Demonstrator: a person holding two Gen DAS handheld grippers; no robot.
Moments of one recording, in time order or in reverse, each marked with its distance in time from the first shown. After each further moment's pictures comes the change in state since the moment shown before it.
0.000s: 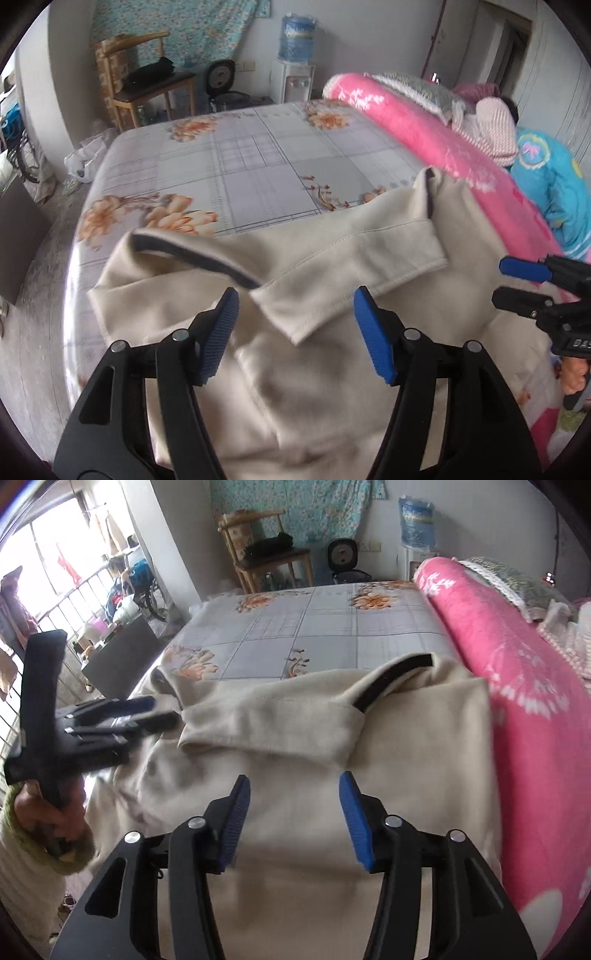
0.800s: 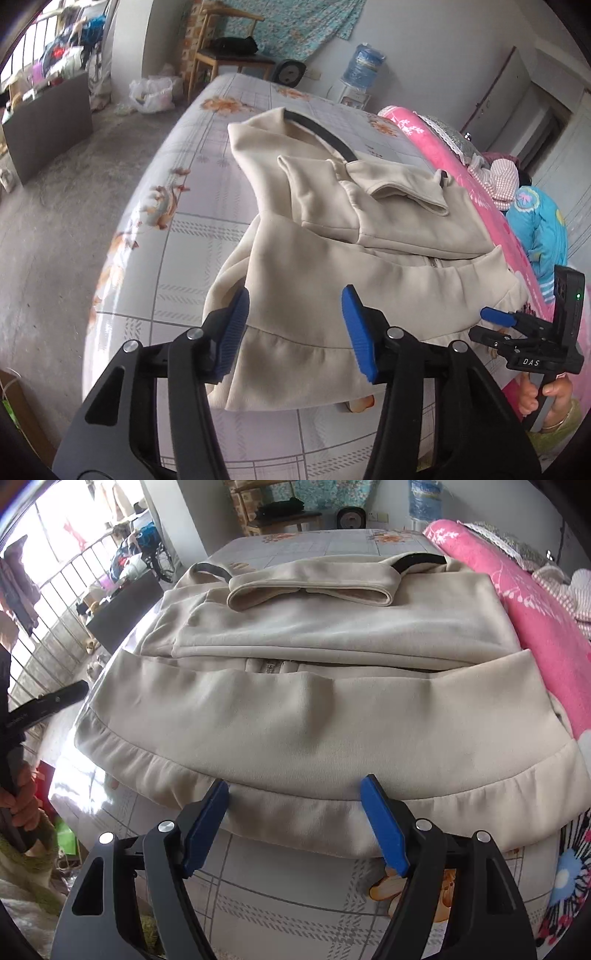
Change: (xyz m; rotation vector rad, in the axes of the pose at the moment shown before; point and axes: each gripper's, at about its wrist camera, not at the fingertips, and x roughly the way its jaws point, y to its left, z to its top) left arm -0.089 0.074 -0.174 -0.341 -0.056 -0.026; right arm 0.002 0.047 -0.130 -0.020 0.123 -0.009
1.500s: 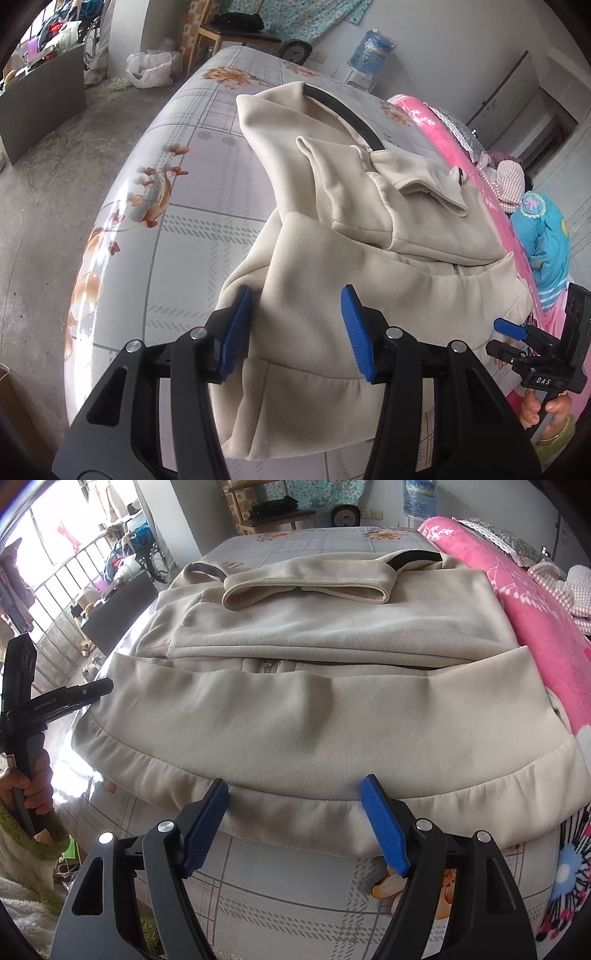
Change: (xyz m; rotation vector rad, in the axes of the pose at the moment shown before) left arm 0.038 0.025 0.013 -0.035 0.050 -0.027; right arm 0.002 0.003 0.001 0.009 0.005 -0.022
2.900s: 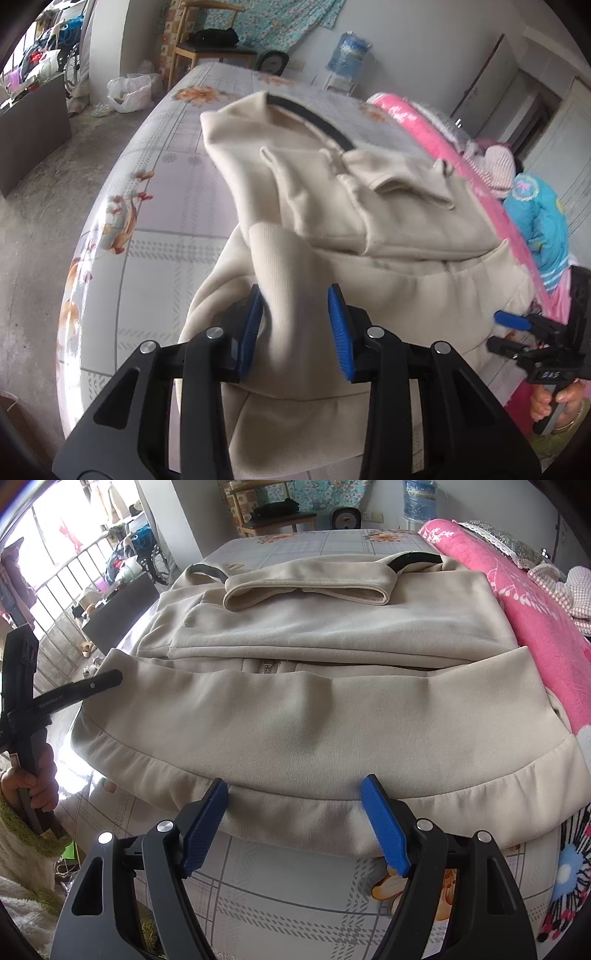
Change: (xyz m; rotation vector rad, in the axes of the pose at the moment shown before) left arm 0.010 -0.025 0.000 0.105 -0.013 0.025; right arm 0.000 0.000 0.000 -0.001 -0.010 0.004
